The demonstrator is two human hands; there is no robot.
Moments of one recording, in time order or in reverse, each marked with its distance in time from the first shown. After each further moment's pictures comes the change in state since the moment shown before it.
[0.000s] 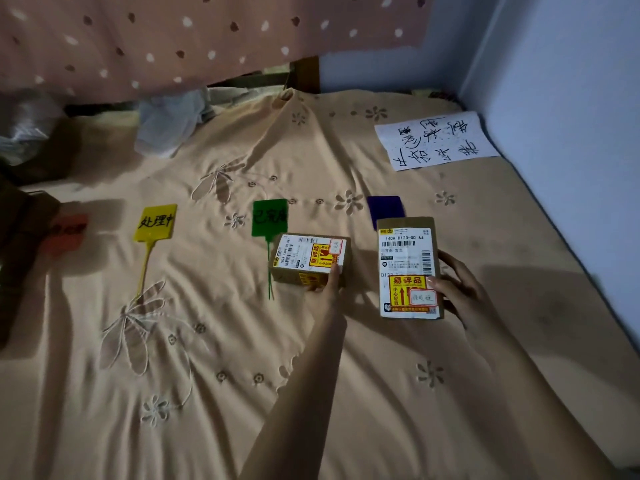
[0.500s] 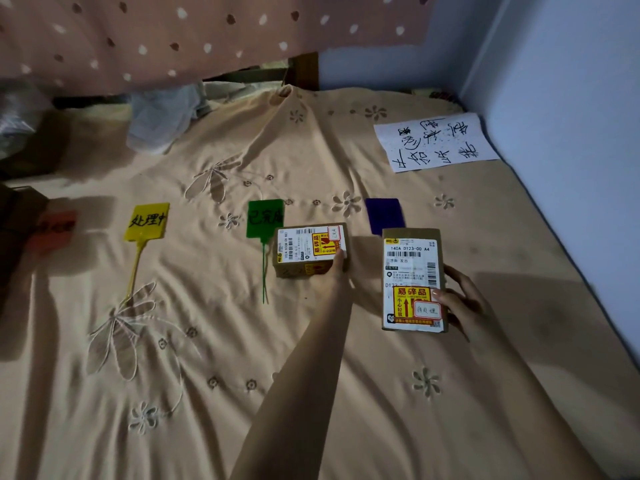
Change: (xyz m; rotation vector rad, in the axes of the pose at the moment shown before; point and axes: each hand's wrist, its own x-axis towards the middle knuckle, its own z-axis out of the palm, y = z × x) left_hand 0.023 0.007 0.028 0.246 0.120 -0.079; right_hand 0.004 0.015 -0.012 -0.001 0.041 0.038
